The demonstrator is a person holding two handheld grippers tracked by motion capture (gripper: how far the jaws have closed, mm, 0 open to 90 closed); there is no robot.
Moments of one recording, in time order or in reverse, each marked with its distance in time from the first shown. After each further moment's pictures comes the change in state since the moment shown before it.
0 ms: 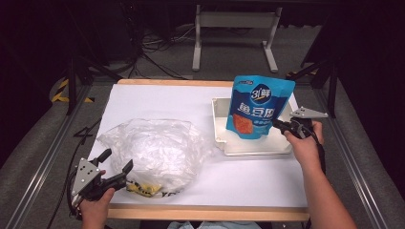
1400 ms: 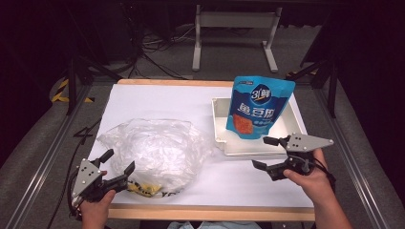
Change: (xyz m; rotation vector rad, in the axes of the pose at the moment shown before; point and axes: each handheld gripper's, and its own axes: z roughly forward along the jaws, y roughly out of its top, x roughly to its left) left arm -0.005 0.004 -0.002 -0.001 -0.038 0.023; right arm 0.100 0.001 -0.076 -0.126 0.410 -0.234
